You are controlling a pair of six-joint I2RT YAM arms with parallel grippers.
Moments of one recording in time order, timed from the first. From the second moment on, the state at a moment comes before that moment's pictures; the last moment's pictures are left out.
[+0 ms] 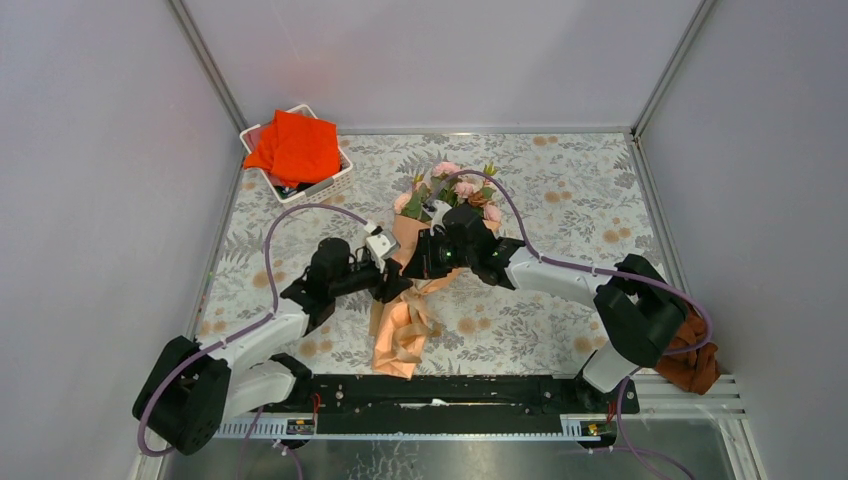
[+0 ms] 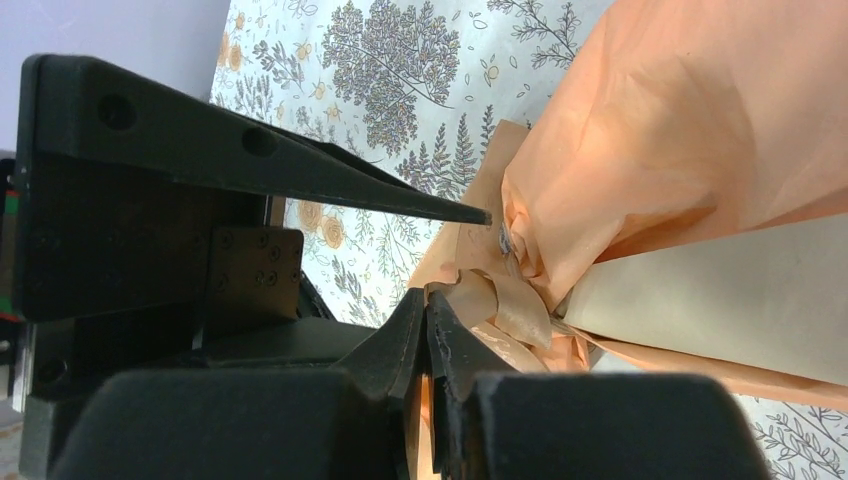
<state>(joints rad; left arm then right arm) -0.50 1.09 0.40 0.30 0.53 0.09 0.84 1.61 0.97 0.07 -0.34 0.68</state>
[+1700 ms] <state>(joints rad) -0.50 1.08 0.30 0.44 0.44 -0.27 0.81 1.72 0.87 0.16 -0.38 0.53</state>
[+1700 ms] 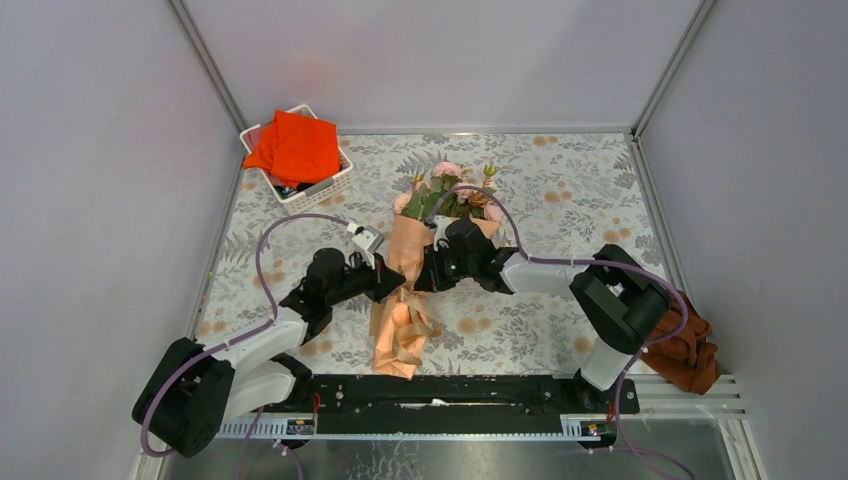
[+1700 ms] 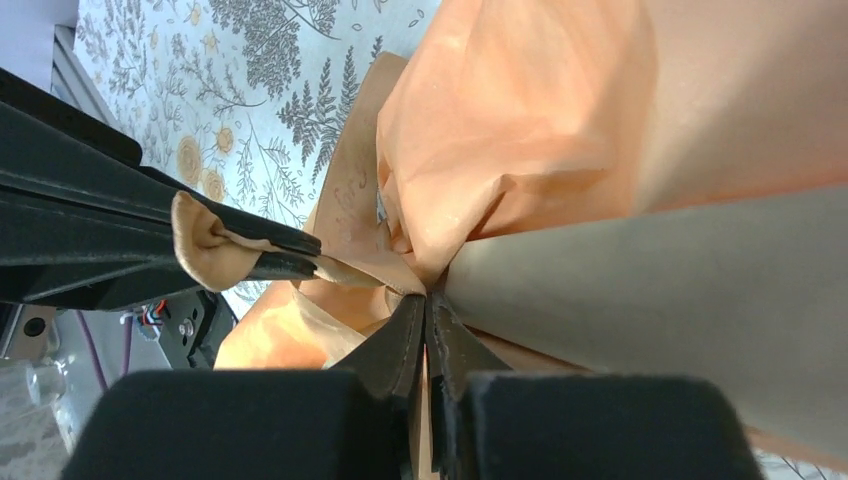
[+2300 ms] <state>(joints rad) -0.48 1.10 0.38 0.35 0.78 0.29 0.80 1.45 0.78 0.01 -0.25 0.46</state>
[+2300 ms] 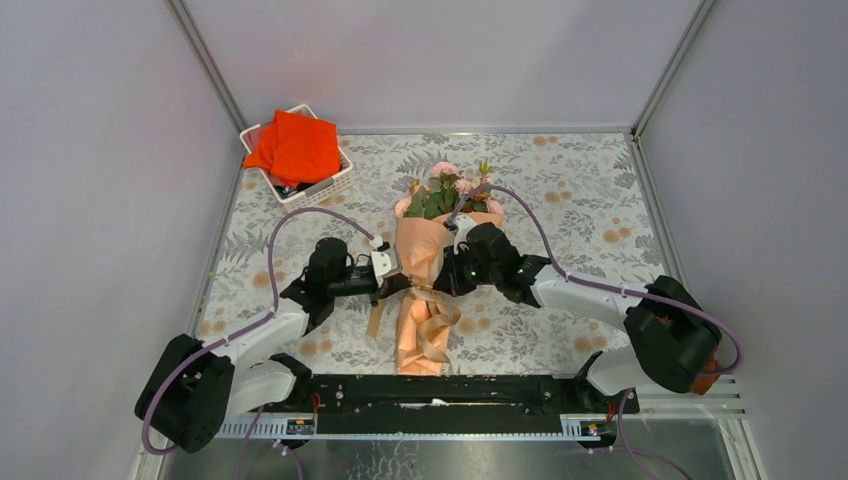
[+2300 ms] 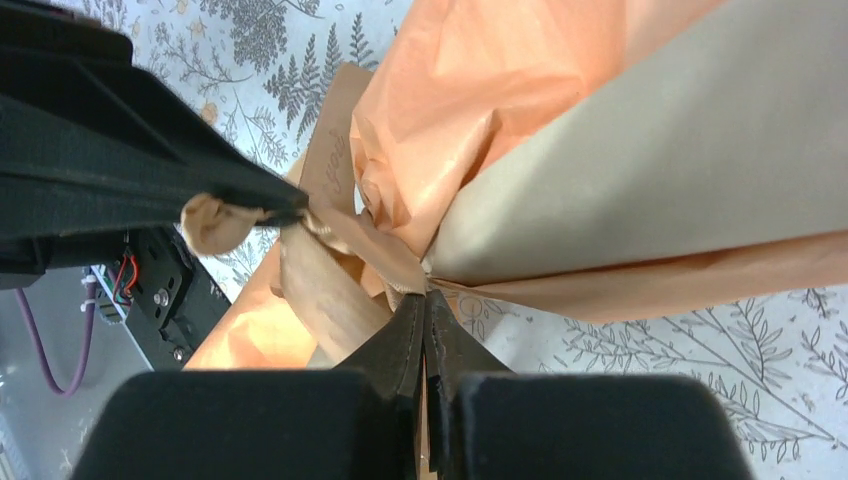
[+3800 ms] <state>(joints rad) -0.44 1.09 0.38 0.05 0.83 0.94 0.71 1.90 1.14 -0.07 -0.83 0.33</state>
